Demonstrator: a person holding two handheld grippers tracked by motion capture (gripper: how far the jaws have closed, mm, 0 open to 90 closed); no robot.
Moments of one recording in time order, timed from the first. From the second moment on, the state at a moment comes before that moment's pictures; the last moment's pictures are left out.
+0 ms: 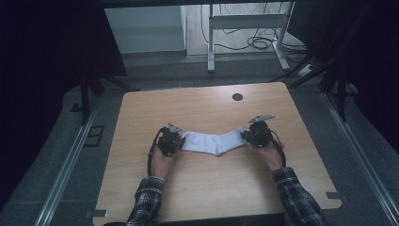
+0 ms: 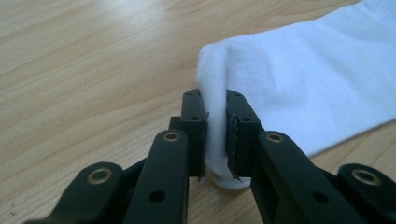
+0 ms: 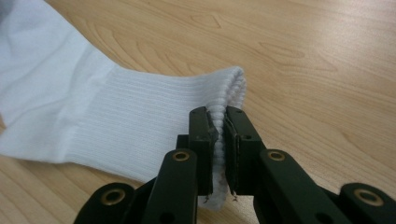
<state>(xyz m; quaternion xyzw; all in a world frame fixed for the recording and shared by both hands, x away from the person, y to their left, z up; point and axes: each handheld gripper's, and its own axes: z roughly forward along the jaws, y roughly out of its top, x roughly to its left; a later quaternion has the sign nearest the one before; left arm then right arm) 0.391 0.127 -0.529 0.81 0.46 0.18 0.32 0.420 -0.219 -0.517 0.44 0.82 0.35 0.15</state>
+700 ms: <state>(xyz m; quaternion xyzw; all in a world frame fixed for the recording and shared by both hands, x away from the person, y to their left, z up) 0.384 0.135 -0.521 0.79 0.47 0.18 0.35 0.414 -0.225 -0.513 0.44 0.81 0.36 0.15</state>
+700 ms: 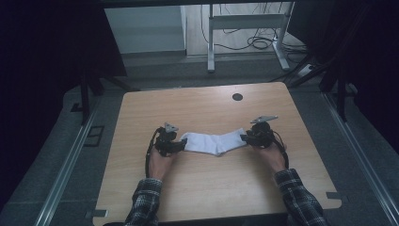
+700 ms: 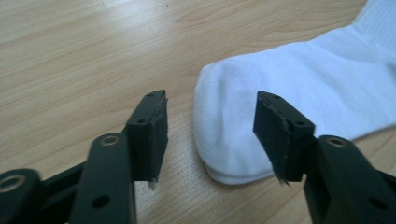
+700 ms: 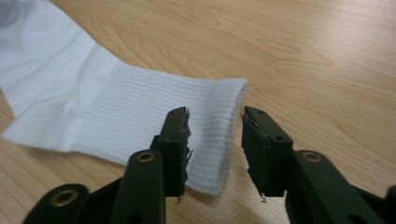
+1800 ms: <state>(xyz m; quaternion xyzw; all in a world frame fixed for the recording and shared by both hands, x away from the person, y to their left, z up) 0.326 0.161 -0.506 0.79 0.45 0.13 0.39 0.369 -0.234 -0.495 0.37 0.83 0.38 0.14</state>
